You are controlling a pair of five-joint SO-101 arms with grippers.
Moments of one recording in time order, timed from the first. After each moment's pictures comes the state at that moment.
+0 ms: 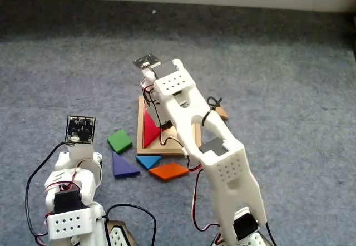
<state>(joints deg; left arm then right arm) -18.3 -93.2 95.2 56.8 -8.3 -36.0 40.4 -32.1 90.2 6.5</state>
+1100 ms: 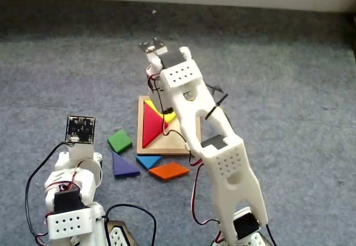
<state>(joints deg) -18.3 -93.2 95.2 56.8 -8.3 -33.5 45.2 -49.5 97.3 6.5</state>
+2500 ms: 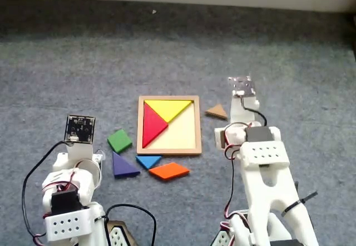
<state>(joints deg) -18.9 -93.2 91.6 62.2 -10.1 -11.3 -33.4 52.4 55.3 4.3</state>
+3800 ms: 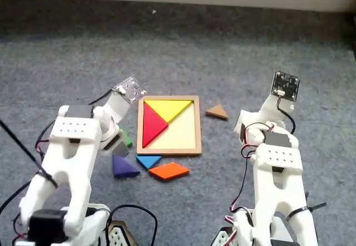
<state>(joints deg) -4.4 -19.9 43.8 65.0 -35.0 0.4 -33.8 56.8 37.1 -8.1</state>
